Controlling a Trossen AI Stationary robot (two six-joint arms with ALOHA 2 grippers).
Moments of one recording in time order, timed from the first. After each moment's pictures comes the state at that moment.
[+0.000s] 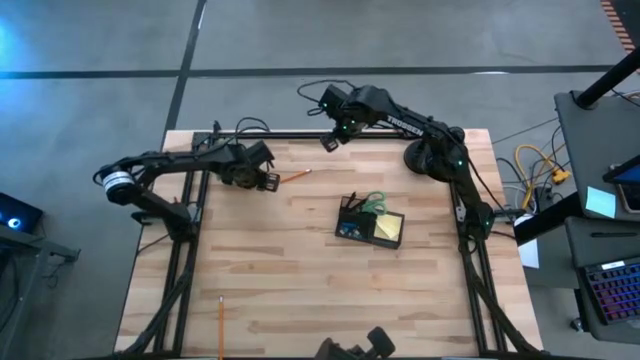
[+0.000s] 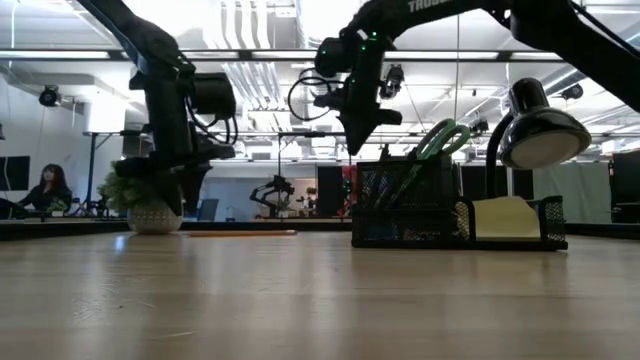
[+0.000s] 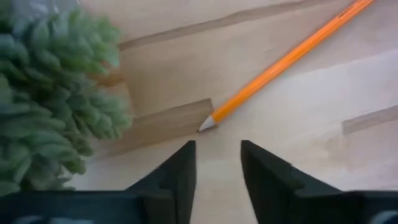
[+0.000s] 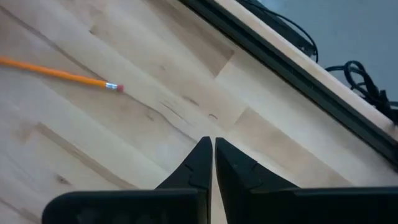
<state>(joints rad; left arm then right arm) 0.56 1.42 0.81 -0.66 -0.05 -0.78 -0.52 2.21 2.26 -1.33 0.10 0.39</state>
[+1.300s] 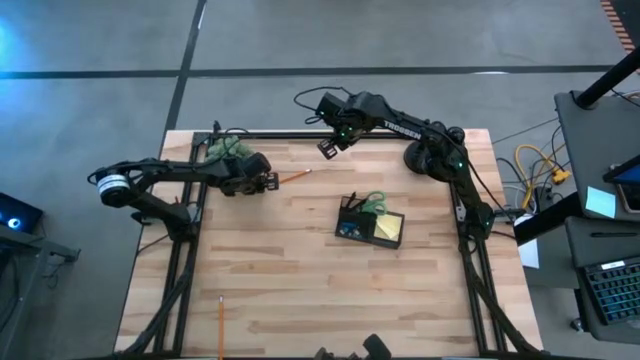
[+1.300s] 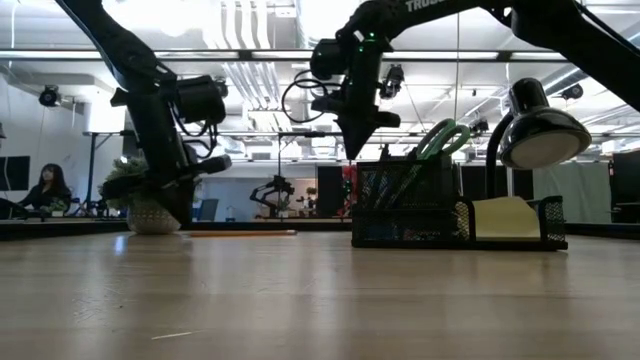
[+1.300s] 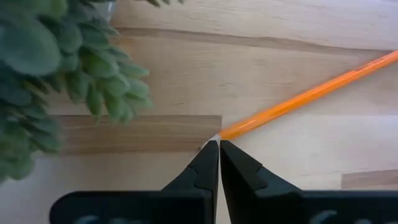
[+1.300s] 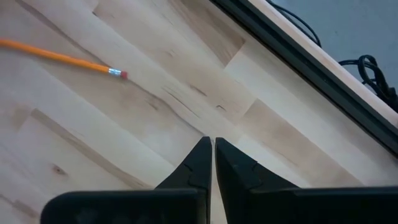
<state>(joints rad) 0.50 1.37 0.63 -0.38 -0.17 -1.09 -0.48 2.20 2.21 -1.30 0.11 0.39</state>
